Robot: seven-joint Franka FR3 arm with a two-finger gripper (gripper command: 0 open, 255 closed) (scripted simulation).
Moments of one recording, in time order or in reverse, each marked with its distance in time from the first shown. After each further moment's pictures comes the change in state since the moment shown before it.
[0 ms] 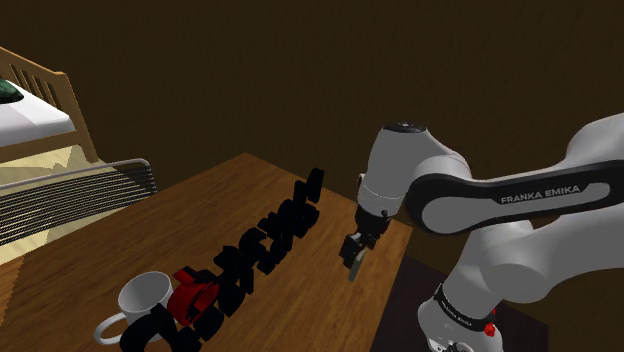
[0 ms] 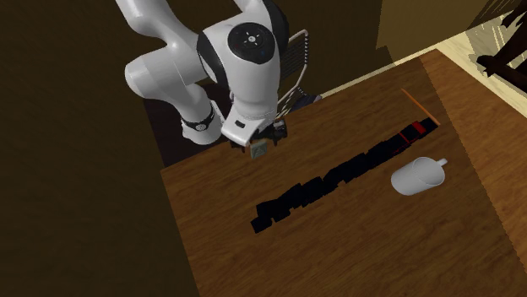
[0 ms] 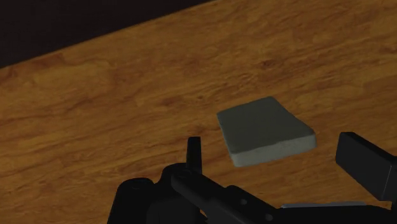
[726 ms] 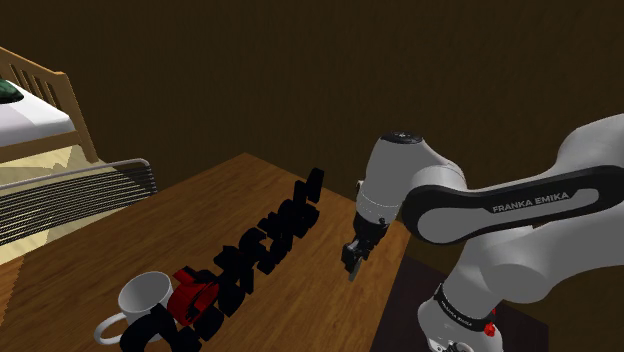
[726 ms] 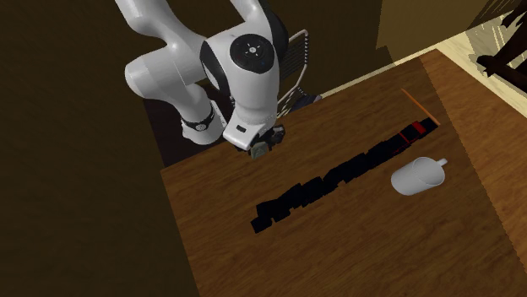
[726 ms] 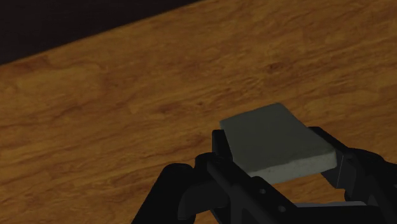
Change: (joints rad) arm 0.006 0.033 0.018 -0.033 0.018 0.067 0.000
